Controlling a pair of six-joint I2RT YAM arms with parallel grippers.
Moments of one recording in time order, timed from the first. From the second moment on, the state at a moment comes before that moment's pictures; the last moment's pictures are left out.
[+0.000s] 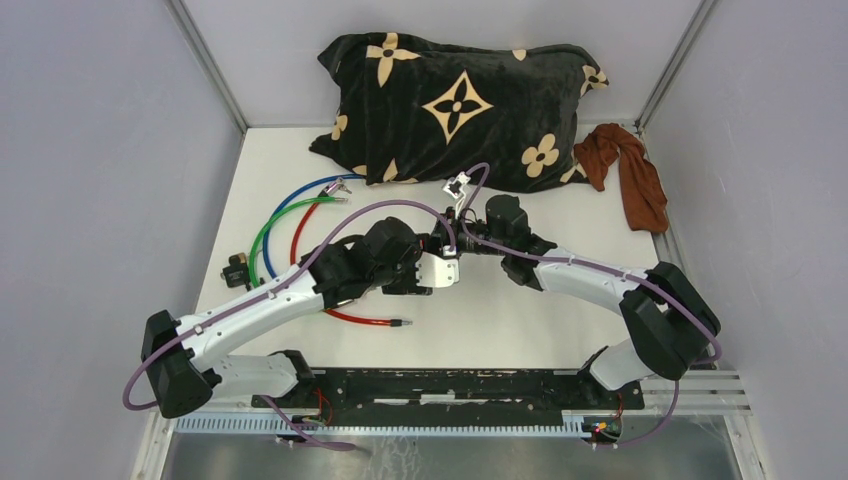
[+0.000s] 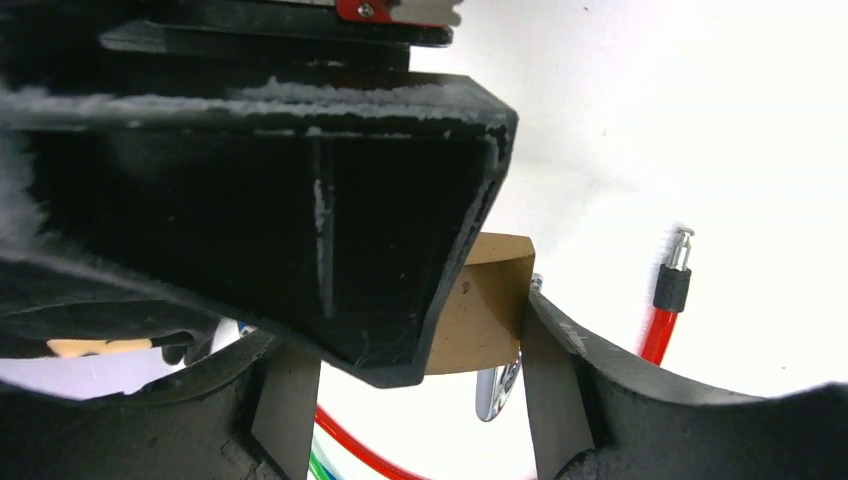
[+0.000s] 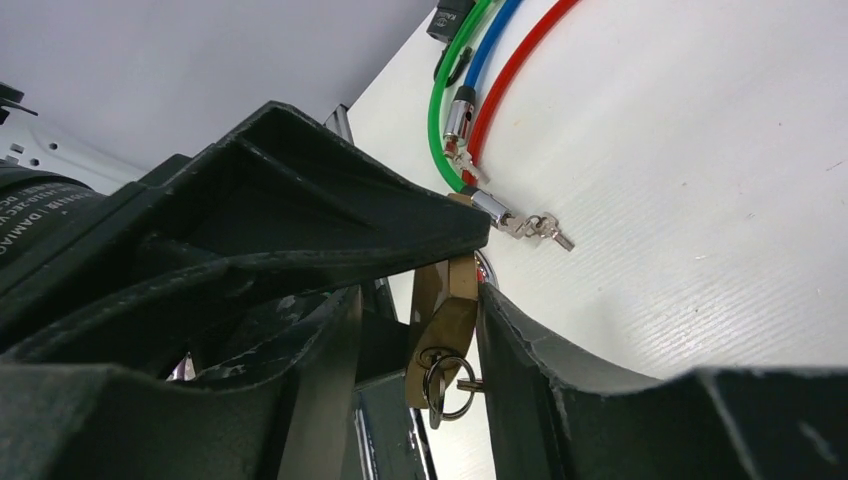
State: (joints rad) left arm -0.95 1.19 1.02 -0.63 -0.10 0.77; right arm 0.72 1.49 0.81 0.50 -0.65 0.63
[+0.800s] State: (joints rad) left arm -0.93 1.09 0.98 -0.57 -0.05 0.68; right arm 0.68 1.44 0.79 0.41 -0.68 0.65
